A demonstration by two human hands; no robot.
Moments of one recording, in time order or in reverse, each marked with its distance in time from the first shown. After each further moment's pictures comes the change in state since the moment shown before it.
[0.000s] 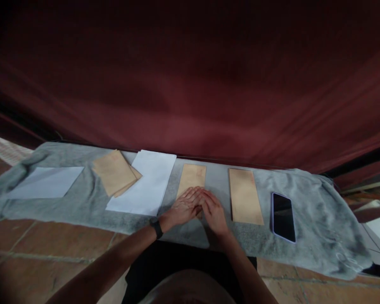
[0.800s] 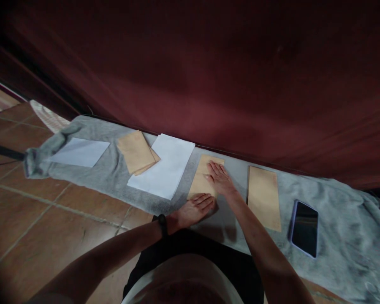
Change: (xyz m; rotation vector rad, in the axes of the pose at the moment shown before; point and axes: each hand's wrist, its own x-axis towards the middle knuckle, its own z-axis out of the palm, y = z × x) left_hand -0.043 0.034 -0.007 0.053 -0.009 0.063; right_hand 0.103 0.046 0.033 -0.525 -0.401 -0.271
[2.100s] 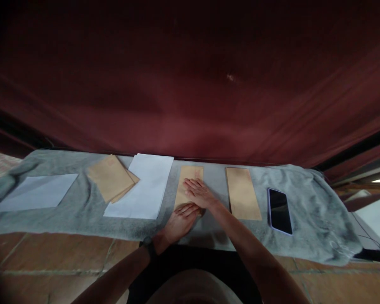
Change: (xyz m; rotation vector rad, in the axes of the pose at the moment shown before) left_hand 0.006 -0.007 -0.002 -0.218 0.114 -0.064; right_hand -0.013 -0.036 -0.007 0.108 -0.035 -0.021
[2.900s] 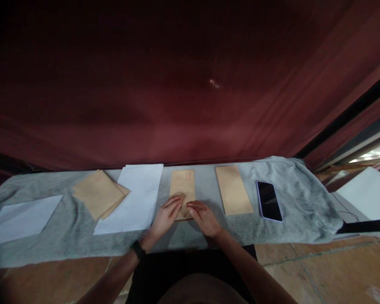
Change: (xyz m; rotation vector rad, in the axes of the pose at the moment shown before) left_hand 0.012 -0.043 -0.023 -0.183 0.198 -0.112; right_hand -0.088 -0.050 -0.016 0.444 0.305 0.164
